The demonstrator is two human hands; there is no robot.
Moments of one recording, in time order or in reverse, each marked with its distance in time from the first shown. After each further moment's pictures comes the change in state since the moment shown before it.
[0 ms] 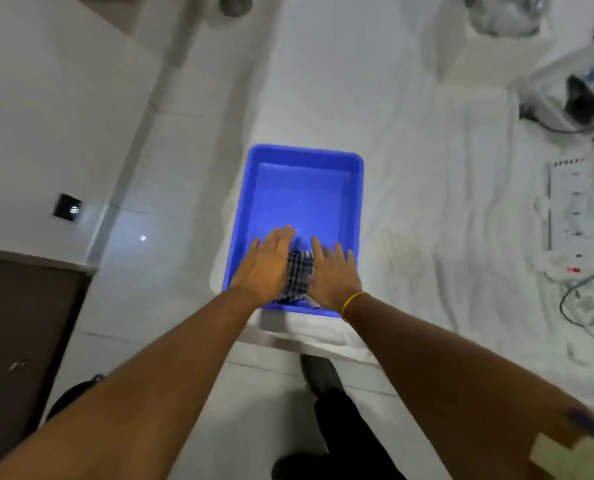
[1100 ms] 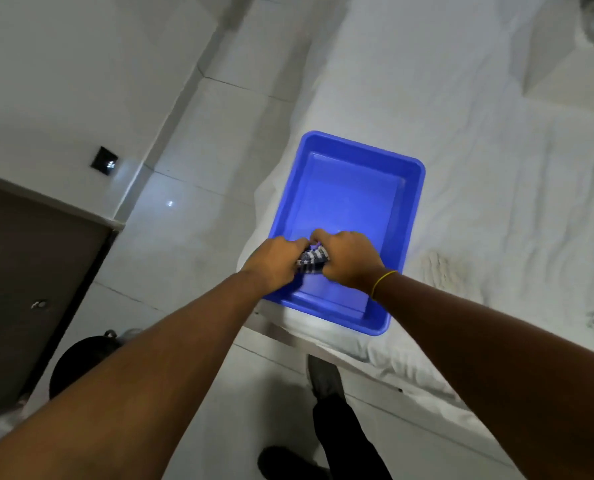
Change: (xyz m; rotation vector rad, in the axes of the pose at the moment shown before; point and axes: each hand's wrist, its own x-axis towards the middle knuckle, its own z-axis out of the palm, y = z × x) left_hand 0.005 -0.056 -0.010 -0.053 -0.126 -0.099; right_hand 0.056 -0.036 -0.048 0.014 0.085 -0.457
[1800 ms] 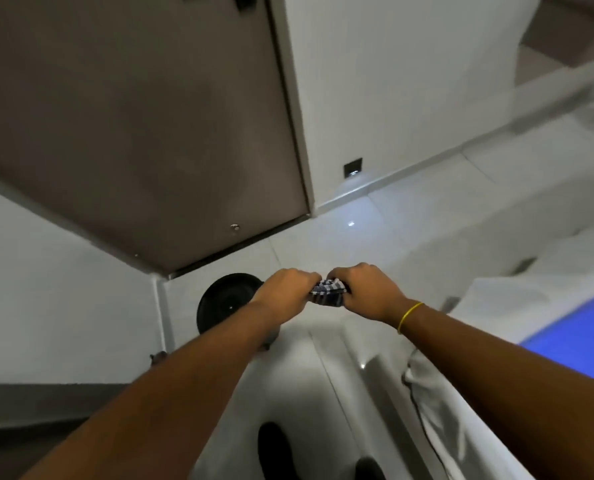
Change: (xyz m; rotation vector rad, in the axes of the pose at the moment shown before) left_hand -0.313 -0.272 0.053 -0.153 0.316 -0.607; right_hand 0.106 -0.384 0.114 -0.107 -0.270 -0.741
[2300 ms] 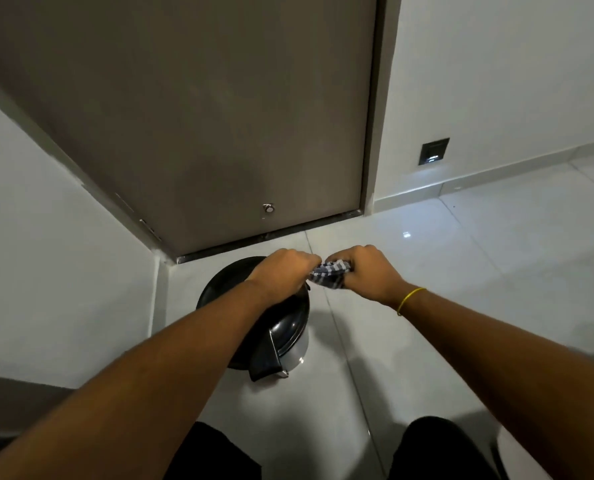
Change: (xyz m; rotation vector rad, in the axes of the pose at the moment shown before) left_hand 0.086 -0.221 0.228 0.116 0.215 -0.055; right_hand 0.215 0.042 0.262 0.209 0.042 -0.110
